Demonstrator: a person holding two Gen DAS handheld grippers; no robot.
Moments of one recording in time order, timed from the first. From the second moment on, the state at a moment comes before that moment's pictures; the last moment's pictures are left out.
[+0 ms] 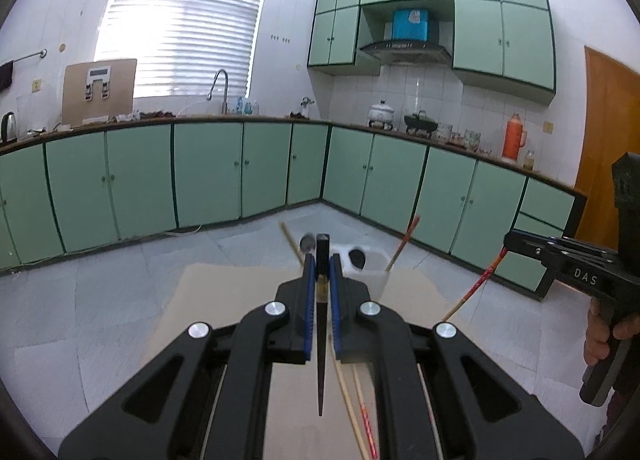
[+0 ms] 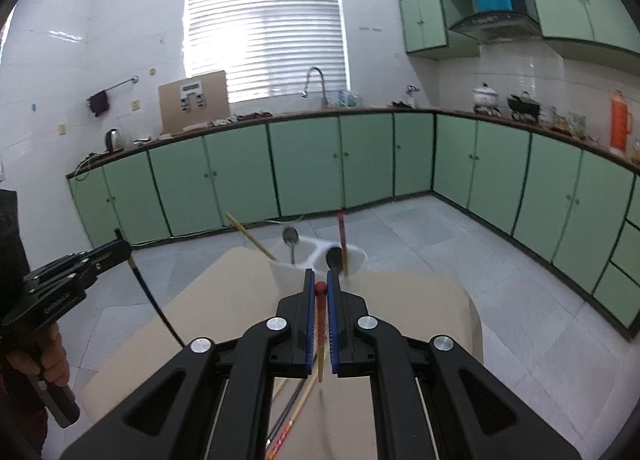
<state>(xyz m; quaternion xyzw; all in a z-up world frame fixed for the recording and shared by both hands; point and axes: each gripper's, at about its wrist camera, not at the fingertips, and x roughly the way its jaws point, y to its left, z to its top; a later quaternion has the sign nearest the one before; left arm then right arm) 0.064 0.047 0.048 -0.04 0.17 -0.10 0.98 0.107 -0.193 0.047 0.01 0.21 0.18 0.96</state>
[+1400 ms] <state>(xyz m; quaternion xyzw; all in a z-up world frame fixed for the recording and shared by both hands) 0.270 -0.002 0.025 -0.02 0.17 -0.09 0.98 0.266 -0.185 0.038 0.01 0.26 0.15 0.95</state>
